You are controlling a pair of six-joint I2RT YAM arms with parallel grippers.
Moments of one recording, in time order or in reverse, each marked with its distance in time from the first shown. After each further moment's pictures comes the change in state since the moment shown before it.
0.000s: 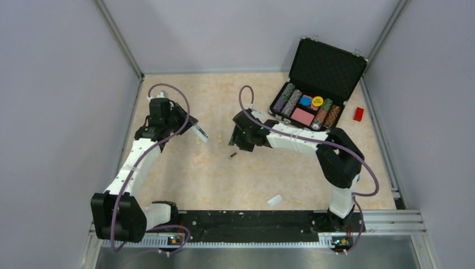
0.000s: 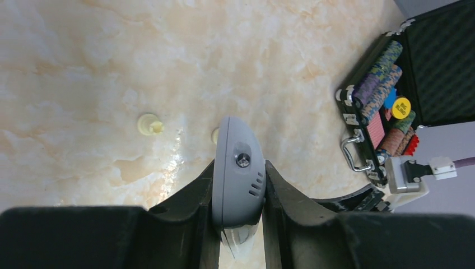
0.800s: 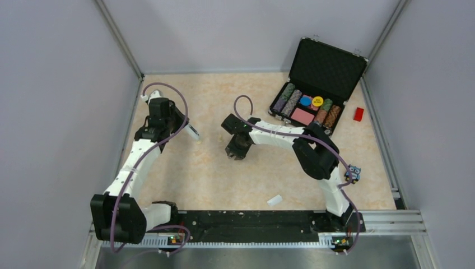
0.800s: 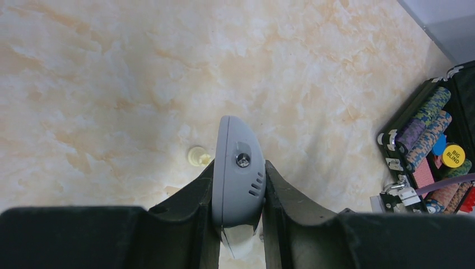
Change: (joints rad) left arm 0.000 0.012 -0.004 0.023 -0.220 0.068; right arm 0.058 0.281 0.265 -0.344 -0.029 0.322
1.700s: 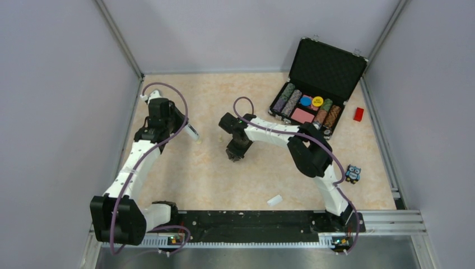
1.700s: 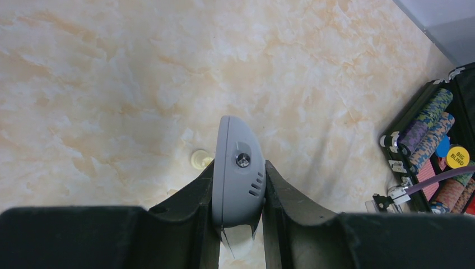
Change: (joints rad) left arm -0.002 -0.017 -0.004 0.005 -0.022 0.021; right arm -0.008 0.100 0.156 -0.203 -0.054 0.100
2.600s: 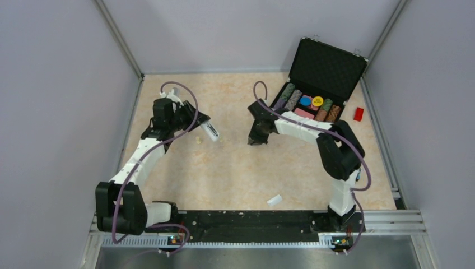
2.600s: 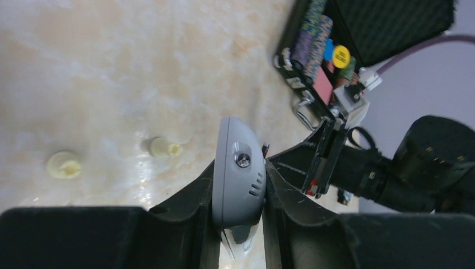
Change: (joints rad) left arm -0.005 0.063 -0.078 0.231 0.454 -0.042; right arm -0.174 -0.233 -0.306 0.300 -0.035 -0.421
